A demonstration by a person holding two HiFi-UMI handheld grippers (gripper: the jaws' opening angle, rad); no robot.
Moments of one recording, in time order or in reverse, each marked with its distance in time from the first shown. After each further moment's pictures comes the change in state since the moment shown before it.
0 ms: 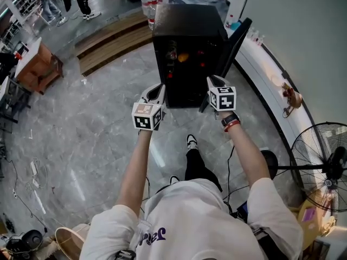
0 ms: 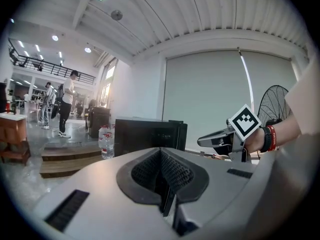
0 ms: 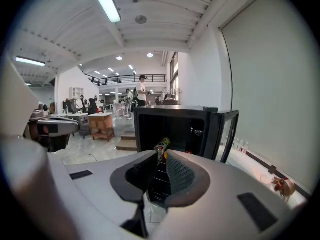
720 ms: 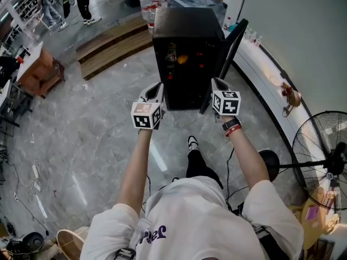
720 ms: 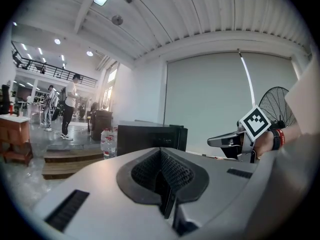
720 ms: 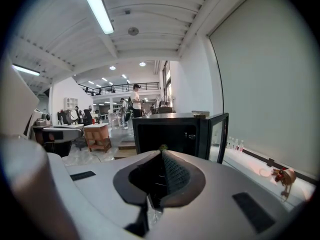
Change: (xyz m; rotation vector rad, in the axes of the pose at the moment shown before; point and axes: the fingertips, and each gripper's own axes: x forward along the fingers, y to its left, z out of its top) left arm -0.022 -0.006 0.017 0.000 -0.032 0.025; right arm -0.050 0.000 0.006 0.090 -0.090 -0.040
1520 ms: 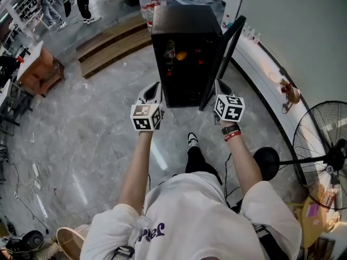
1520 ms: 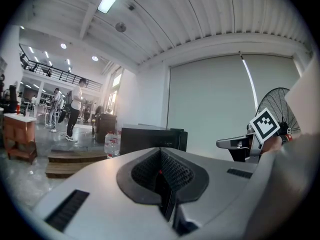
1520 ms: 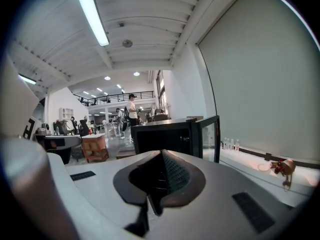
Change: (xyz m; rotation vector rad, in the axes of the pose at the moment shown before) left arm -0.029 -0.019 0.003 -0.014 -0.049 0.061; right arm -0.052 -0.009 -0.008 0.084 -0.101 -0.034
